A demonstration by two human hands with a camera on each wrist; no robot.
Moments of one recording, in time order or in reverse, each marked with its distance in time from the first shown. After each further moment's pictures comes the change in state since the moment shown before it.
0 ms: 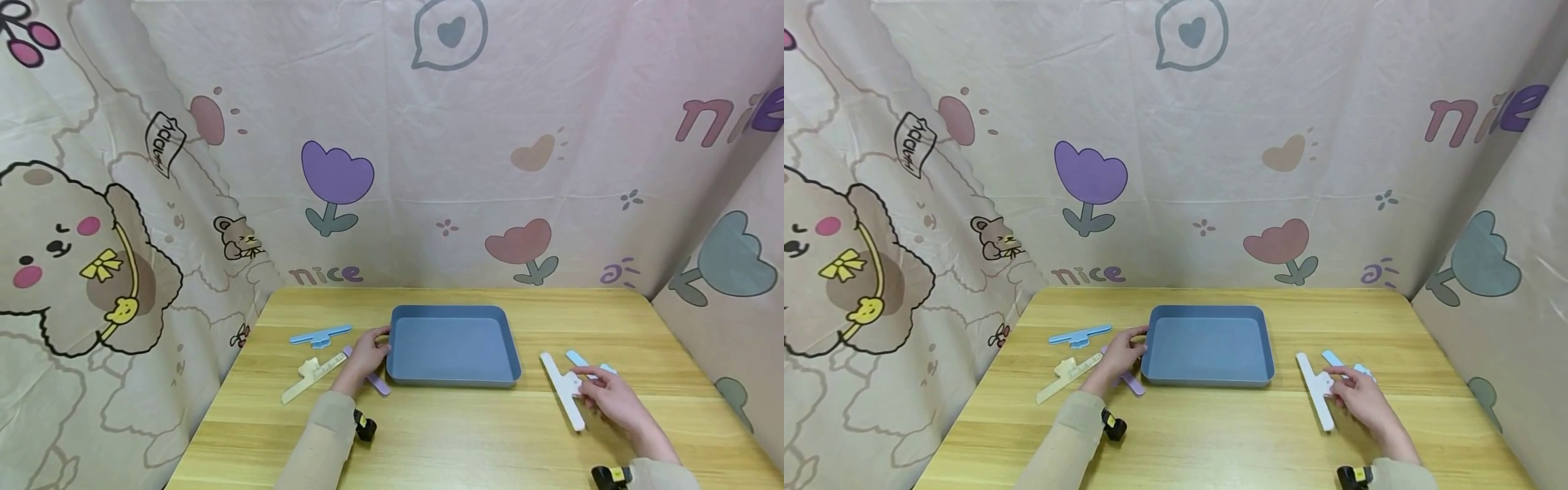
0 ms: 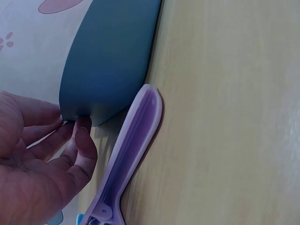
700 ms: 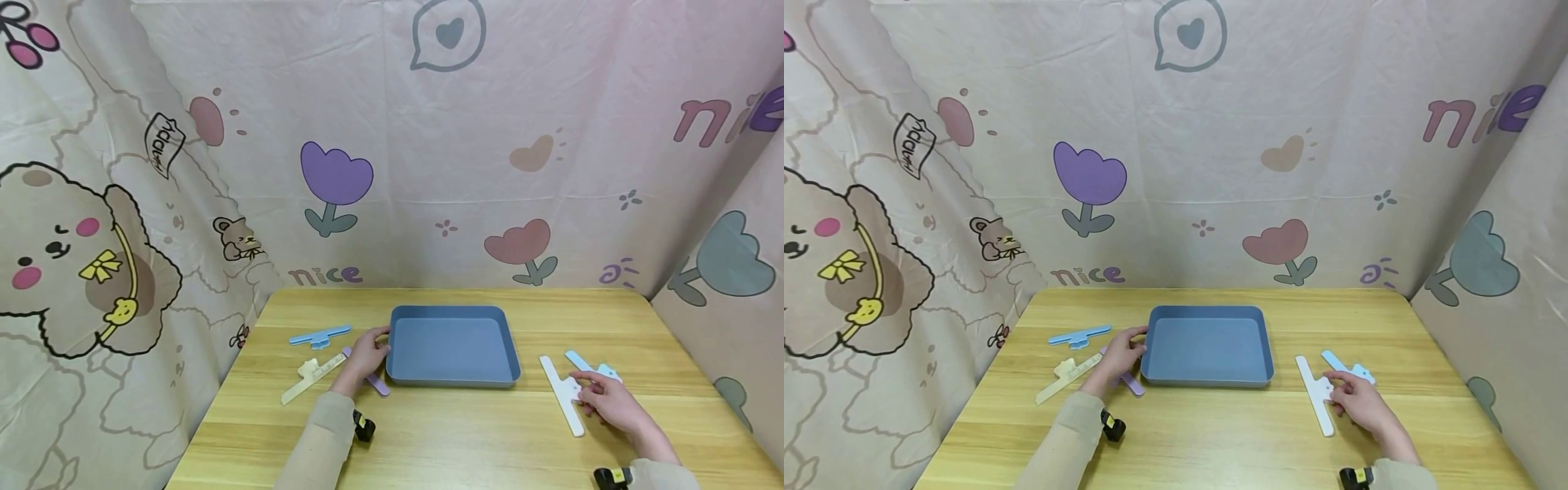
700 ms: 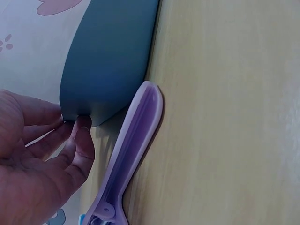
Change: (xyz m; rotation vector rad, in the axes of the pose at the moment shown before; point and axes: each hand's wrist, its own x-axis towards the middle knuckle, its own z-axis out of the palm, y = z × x) left_hand -0.002 0.002 0.000 0.095 0.039 0.056; right_hand -0.002 0.006 -0.003 -0.109 -0.050 -0.005
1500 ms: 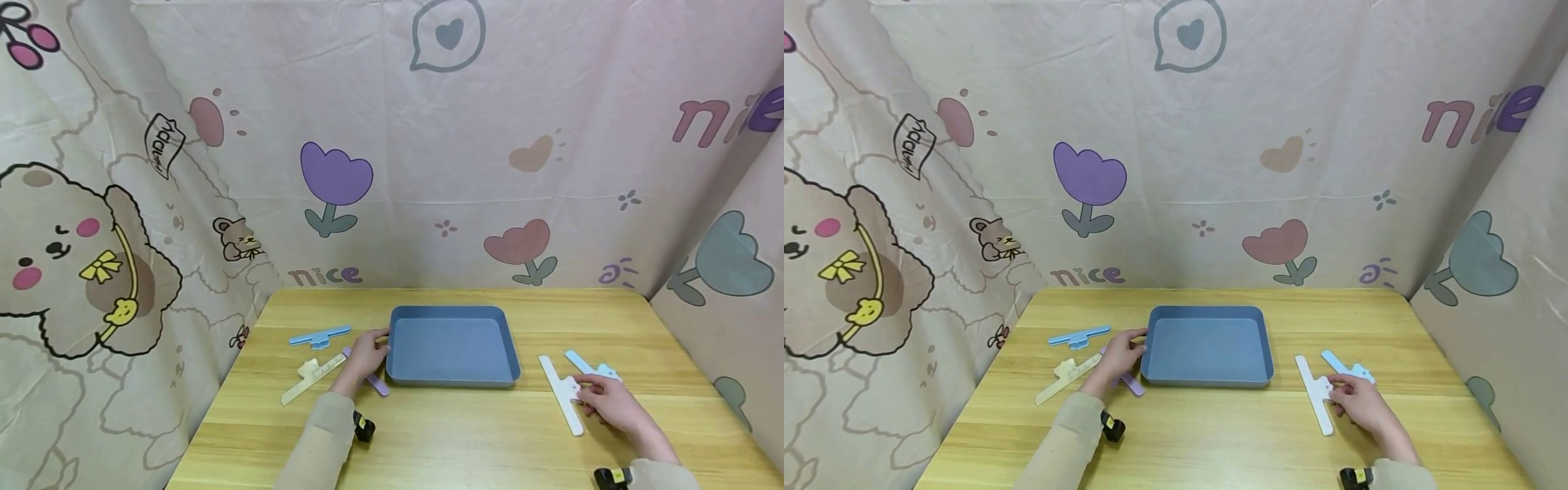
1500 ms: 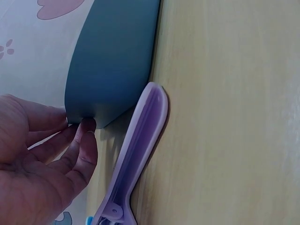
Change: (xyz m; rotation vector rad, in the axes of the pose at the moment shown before) left_hand -0.001 0.002 -0.002 0.074 -0.011 0.039; right_hand 0.002 0.003 0.000 -0.052 0.022 -0.004
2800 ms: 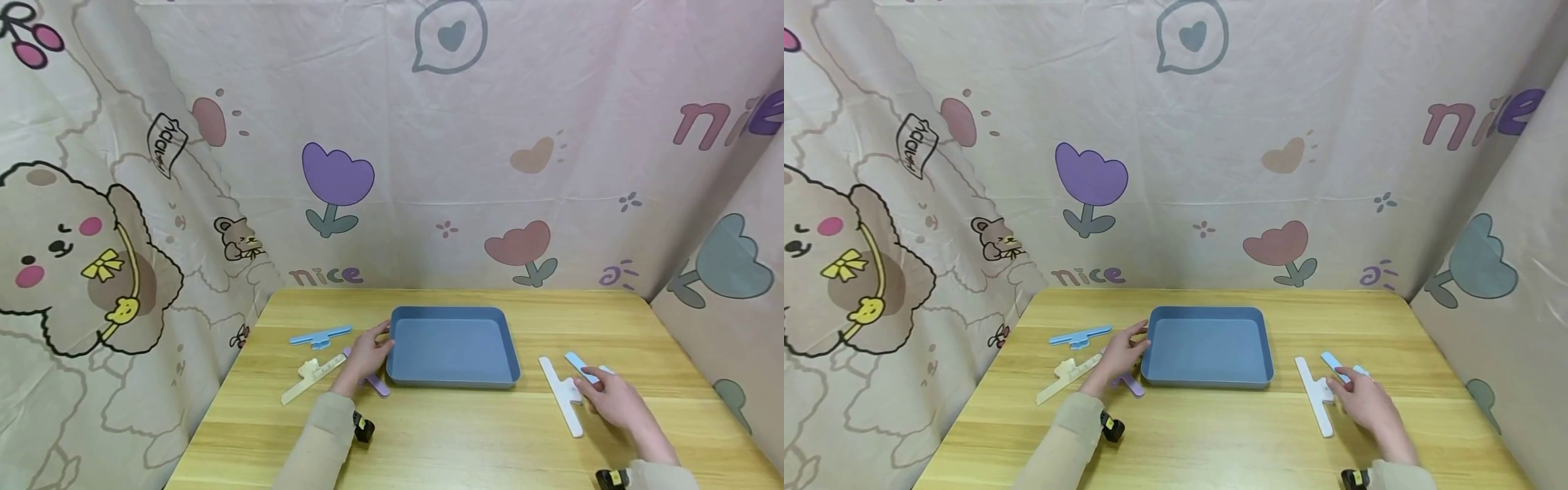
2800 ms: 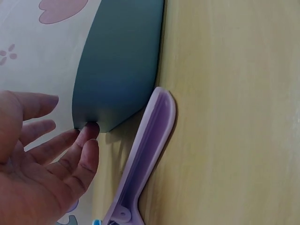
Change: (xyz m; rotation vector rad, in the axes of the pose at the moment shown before) left_hand -0.003 0.005 -0.002 -0.023 0.005 0.075; right_hand -0.001 -0.018 -0.008 -0.414 0.122 -0.075
